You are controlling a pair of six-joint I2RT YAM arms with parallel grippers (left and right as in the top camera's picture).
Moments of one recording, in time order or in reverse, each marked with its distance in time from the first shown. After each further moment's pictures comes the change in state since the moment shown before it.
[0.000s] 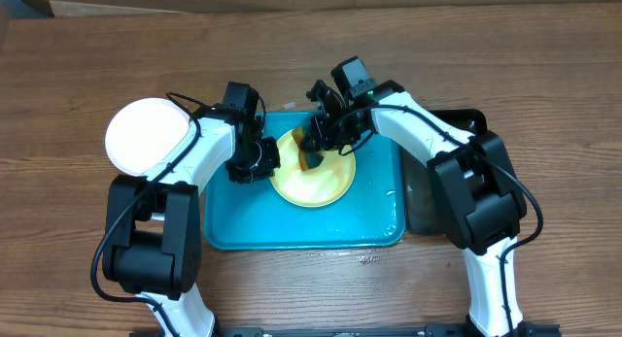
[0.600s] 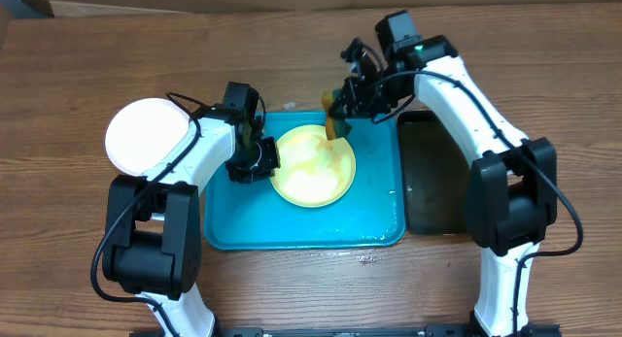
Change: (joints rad) left arm 0.000 0.000 0.000 0.000 0.000 0.003; right arm -0.130 -0.071 0.208 -0.335 -0.008 -0.106
